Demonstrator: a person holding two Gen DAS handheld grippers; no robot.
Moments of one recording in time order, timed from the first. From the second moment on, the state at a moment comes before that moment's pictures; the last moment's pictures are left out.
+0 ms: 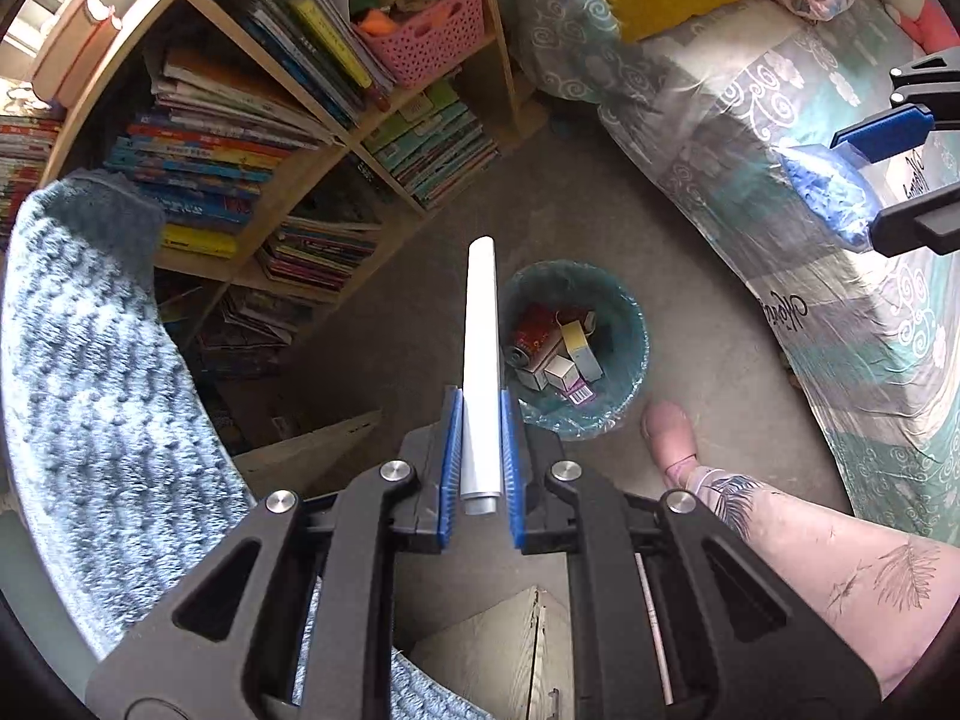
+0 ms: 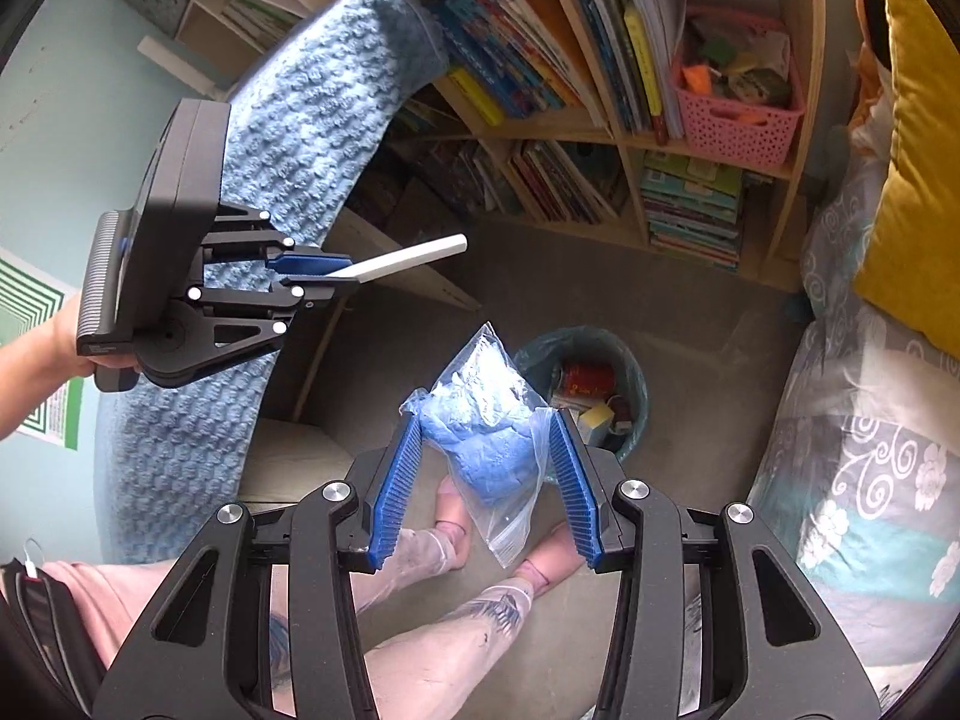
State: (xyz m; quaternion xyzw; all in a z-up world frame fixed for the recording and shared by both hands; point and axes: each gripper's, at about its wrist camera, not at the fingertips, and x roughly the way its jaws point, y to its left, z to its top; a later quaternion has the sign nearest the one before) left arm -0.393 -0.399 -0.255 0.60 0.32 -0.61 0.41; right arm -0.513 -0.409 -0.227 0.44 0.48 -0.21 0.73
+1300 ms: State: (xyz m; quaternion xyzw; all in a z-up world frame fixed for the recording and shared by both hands) left arm -0.411 -0.413 -0.548 0.63 0.39 -0.57 0.37; right arm -0.515 -0.433 -0.541 0.55 0.46 -0.21 0.66
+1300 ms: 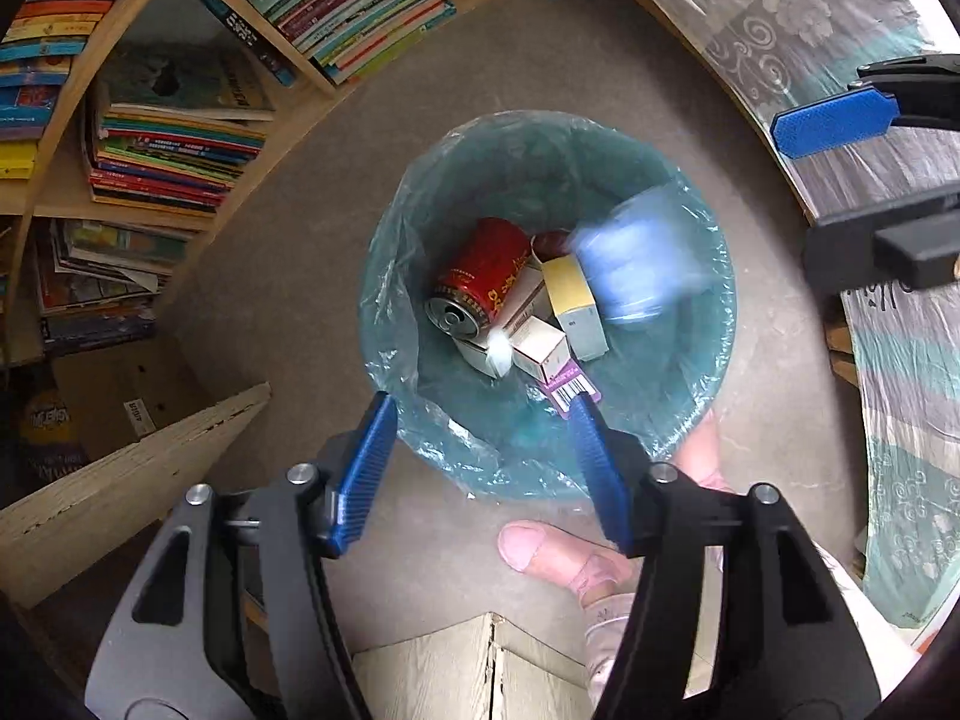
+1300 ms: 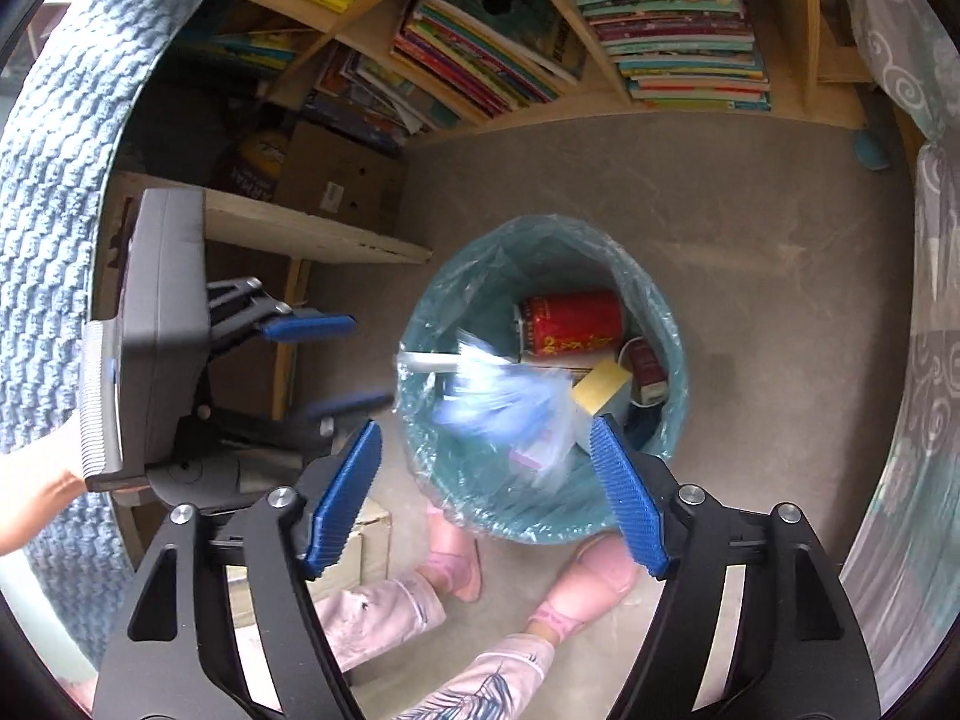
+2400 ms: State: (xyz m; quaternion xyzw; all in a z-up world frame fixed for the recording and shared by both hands) left arm -0.400 -0.387 -0.390 0.56 0.37 -0.59 0.45; right arm -0.521 -0.398 -0.367 0.49 0.48 -0.25 0.69
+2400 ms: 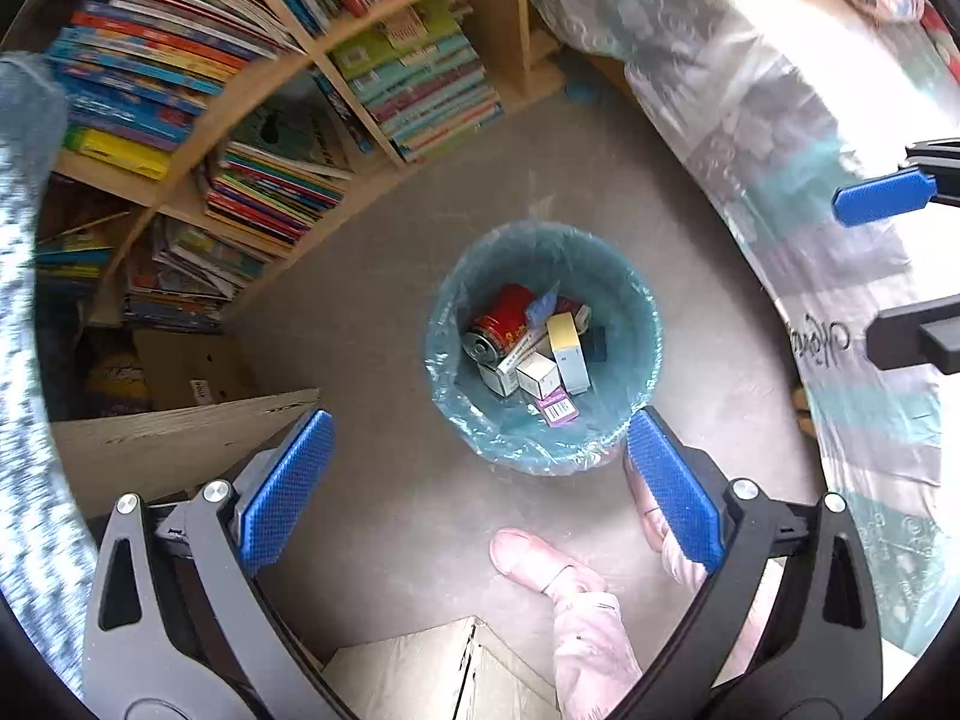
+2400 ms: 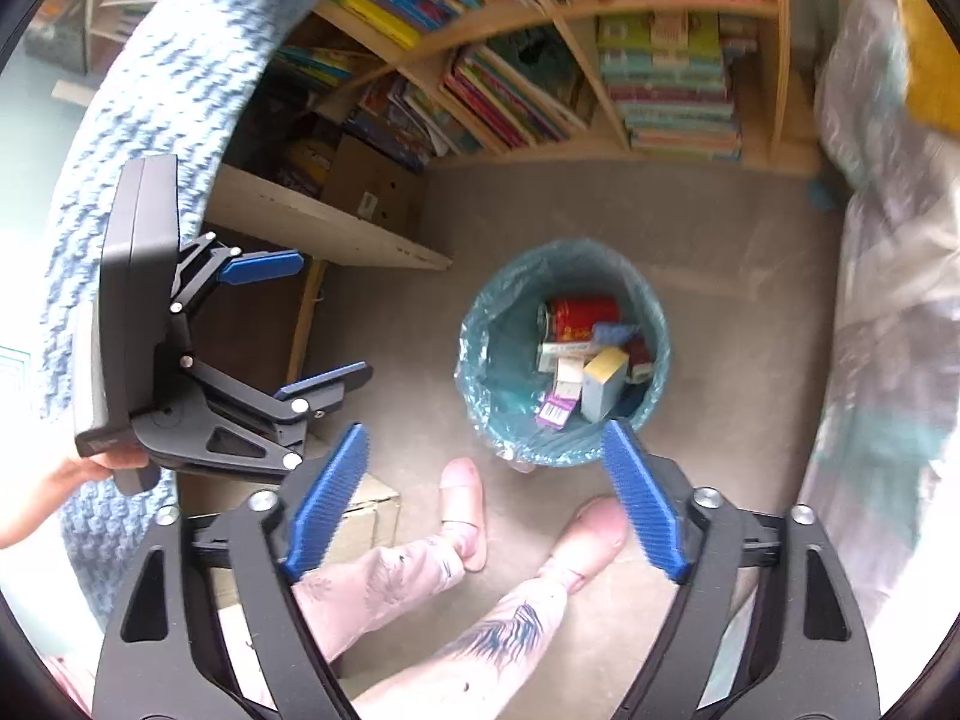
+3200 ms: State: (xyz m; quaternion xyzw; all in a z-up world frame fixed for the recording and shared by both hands) left arm -0.377 -0.353 -0.223 0.49 0.40 -0.58 0.51; right arm -0.505 -0.404 -0.216 0.46 0.45 -0.27 0.71
